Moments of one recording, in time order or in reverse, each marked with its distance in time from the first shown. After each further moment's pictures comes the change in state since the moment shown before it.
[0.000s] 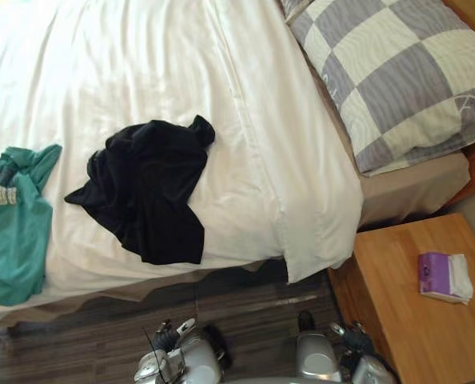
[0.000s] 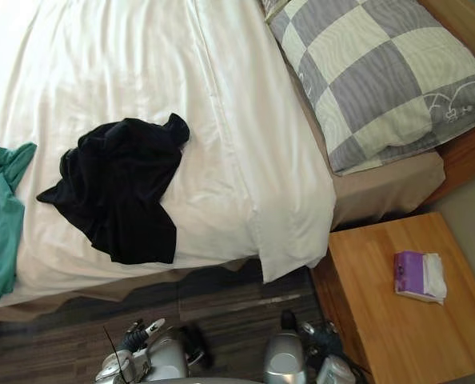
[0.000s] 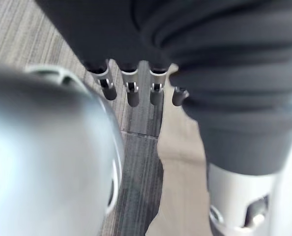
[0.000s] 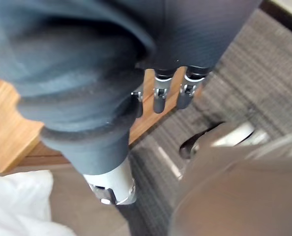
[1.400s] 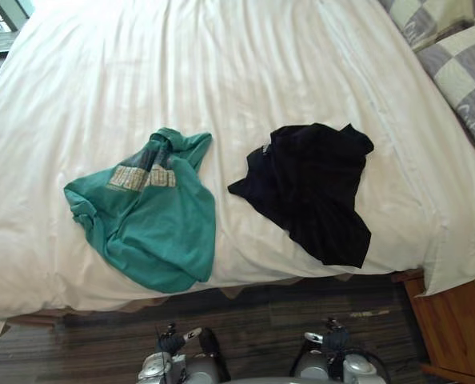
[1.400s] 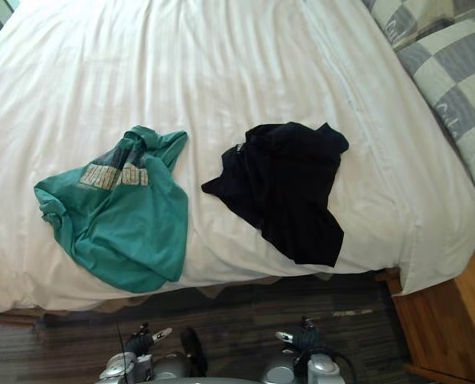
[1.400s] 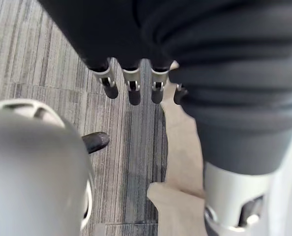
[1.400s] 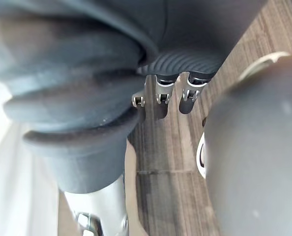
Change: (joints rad) left arm 0.000 0.043 -0.122 0.033 0.059 0.038 0.009; right arm -0.067 0.051 0.196 -0.030 -0.278 0.008 0.028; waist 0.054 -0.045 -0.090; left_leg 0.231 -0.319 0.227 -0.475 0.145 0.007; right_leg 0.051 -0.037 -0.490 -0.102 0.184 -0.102
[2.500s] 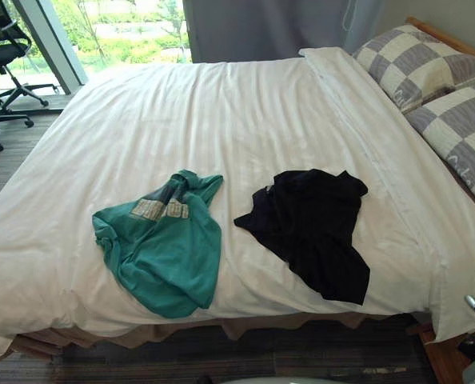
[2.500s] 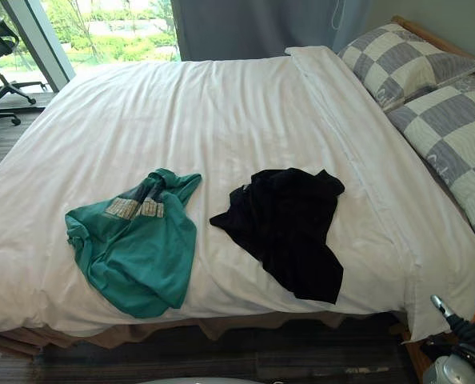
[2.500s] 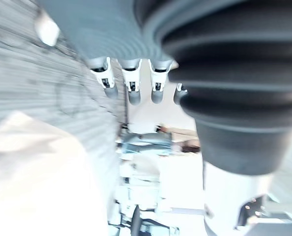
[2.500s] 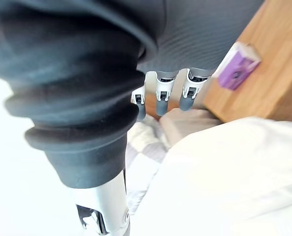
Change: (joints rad) left arm 0.069 0.420 0.927 -0.499 -0.280 -0.124 0.161; right arm 0.103 -0.219 -0.694 -0.651 0.137 -0.078 -0.187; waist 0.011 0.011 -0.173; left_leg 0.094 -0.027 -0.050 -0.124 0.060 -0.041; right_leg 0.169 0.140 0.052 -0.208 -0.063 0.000
